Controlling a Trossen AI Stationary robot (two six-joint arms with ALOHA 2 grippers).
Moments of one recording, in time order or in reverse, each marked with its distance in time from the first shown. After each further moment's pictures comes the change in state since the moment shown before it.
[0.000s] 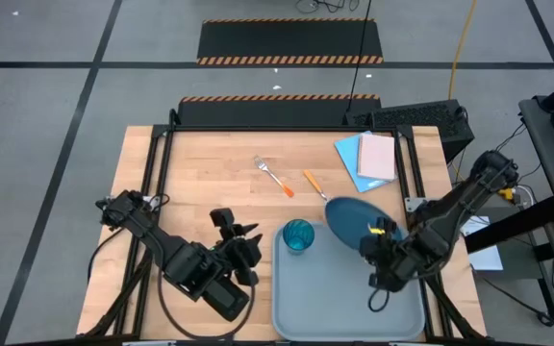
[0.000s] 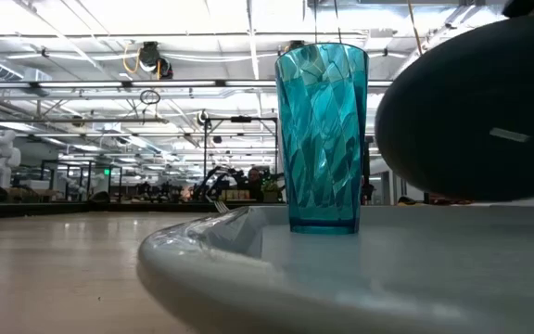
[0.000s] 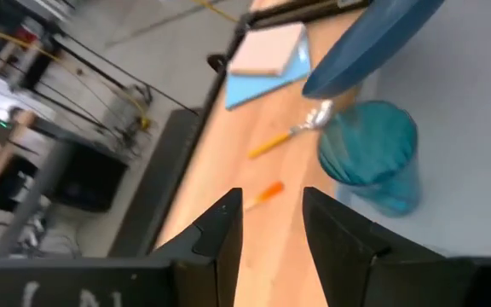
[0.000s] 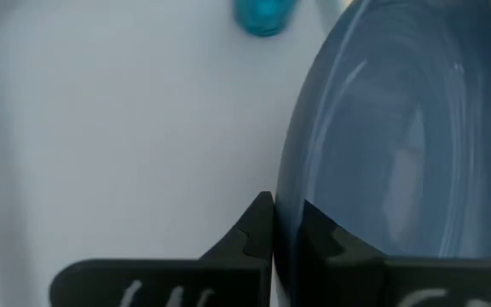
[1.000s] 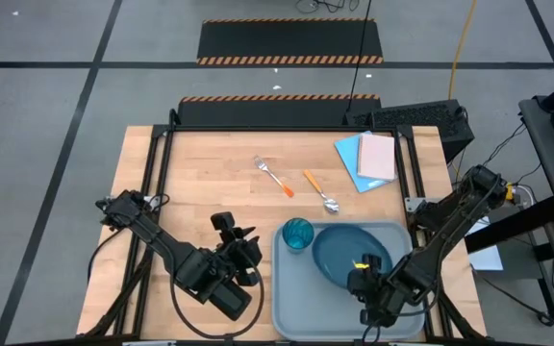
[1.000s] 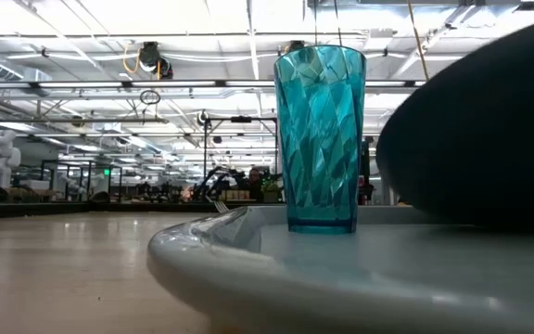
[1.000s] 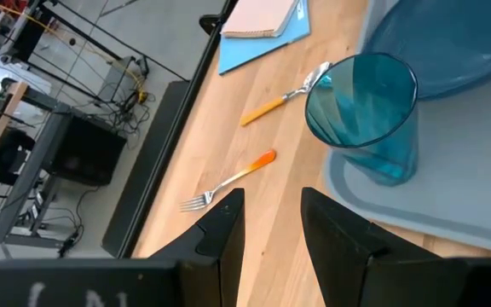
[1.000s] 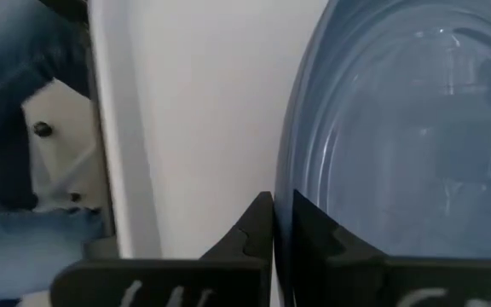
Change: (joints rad) left arm 0.007 0.001 -0.112 -0.012 0.049 -0.102; right arm 0.107 0.235 0.000 0.373 -0.142 0.109
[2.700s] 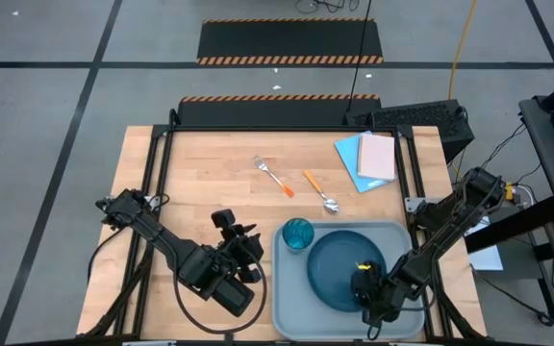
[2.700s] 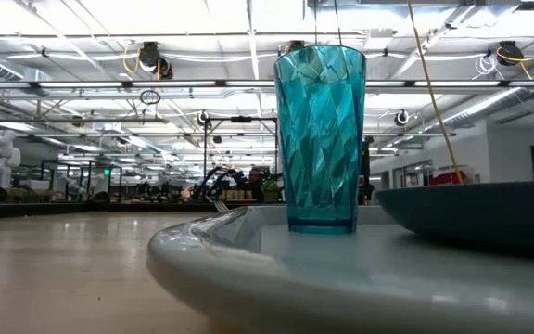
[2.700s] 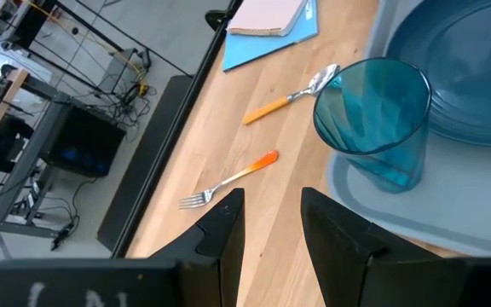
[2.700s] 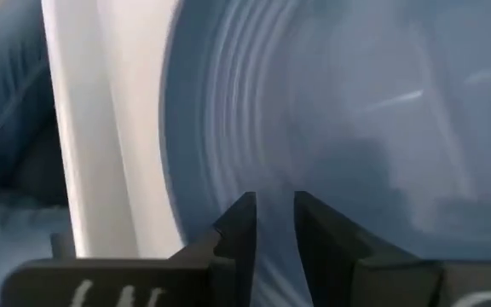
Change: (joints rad) left arm 0.019 0.000 0.000 0.004 0.000 -0.029; right arm 0.057 0.025 -0.342 0.468 -0.048 0.137
